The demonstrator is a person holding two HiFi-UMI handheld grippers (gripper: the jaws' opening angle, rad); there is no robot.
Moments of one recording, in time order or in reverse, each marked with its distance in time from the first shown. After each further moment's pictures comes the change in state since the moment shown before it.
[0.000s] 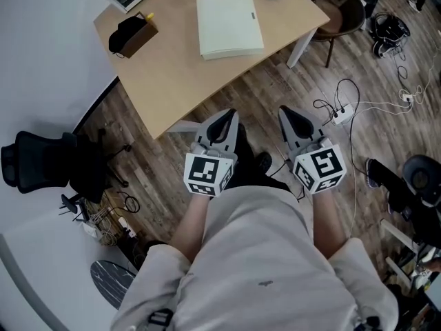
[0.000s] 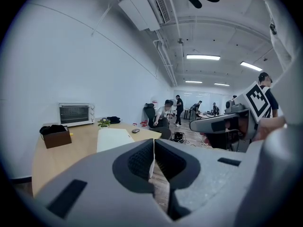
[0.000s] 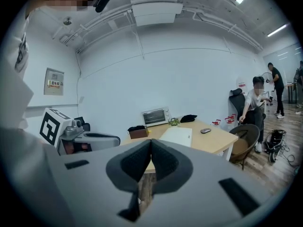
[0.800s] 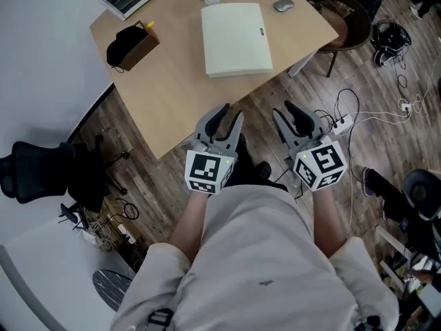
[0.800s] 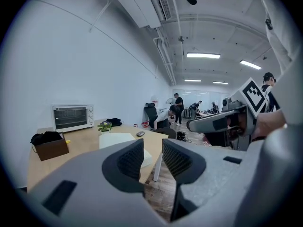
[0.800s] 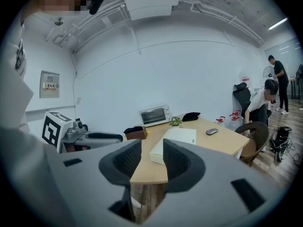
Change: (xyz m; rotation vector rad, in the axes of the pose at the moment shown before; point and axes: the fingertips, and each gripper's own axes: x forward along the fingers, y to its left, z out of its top) left arm 0.062 0.069 0.020 0.035 0.003 -0.021; right arm 0.088 -0.030 0.022 0.033 0.034 0.020
